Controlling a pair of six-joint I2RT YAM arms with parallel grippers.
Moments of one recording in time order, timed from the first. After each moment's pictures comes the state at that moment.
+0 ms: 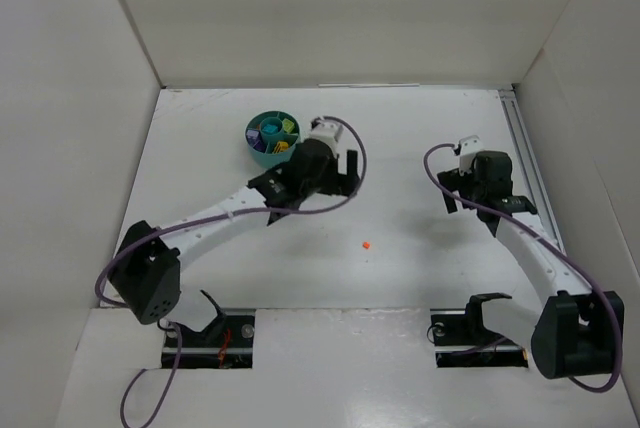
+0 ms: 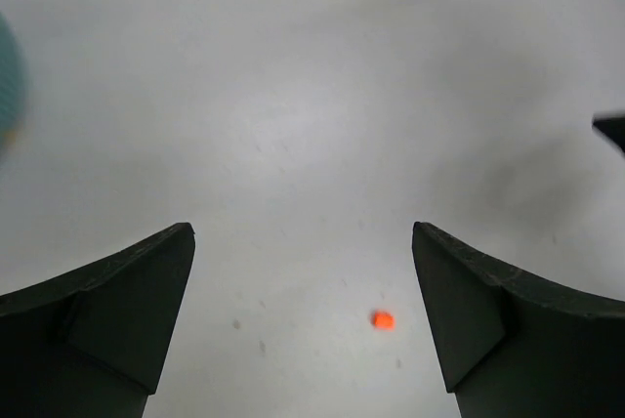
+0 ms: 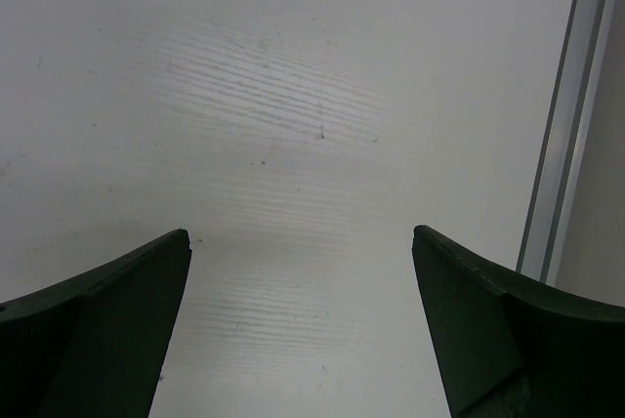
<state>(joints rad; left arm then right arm) -0.72 1.45 1.11 -0.17 -0.17 -0.44 0.07 1.11 0.70 -0.32 0.13 -0.29</state>
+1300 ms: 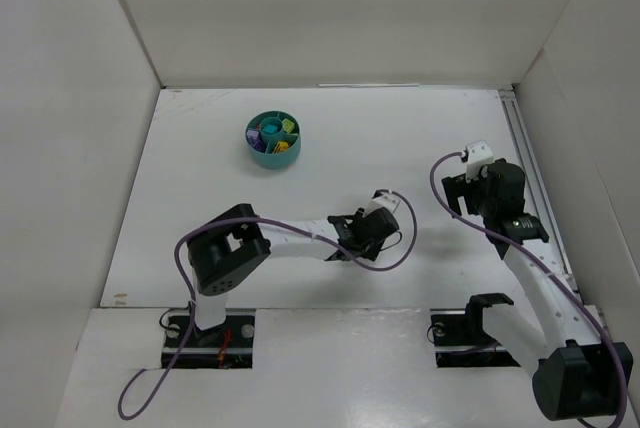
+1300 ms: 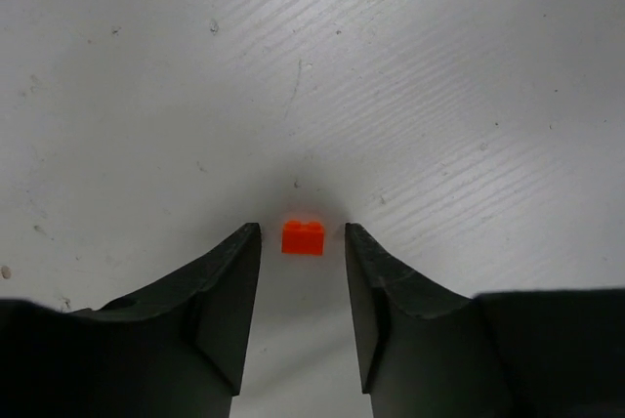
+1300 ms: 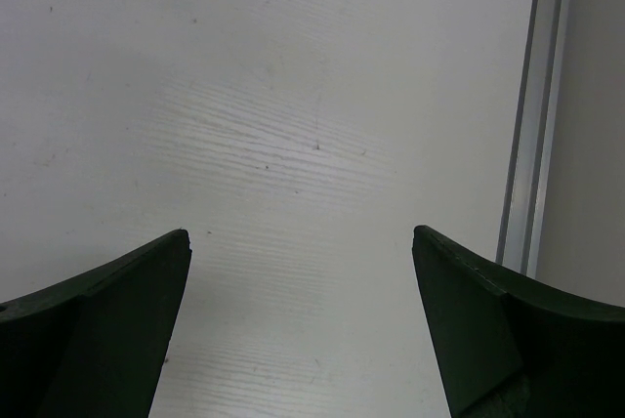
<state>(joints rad) -1.18 1.85 1.11 -0.22 -0.35 -0.51 0.07 0.87 0.64 -0.33 0.07 -0.32</state>
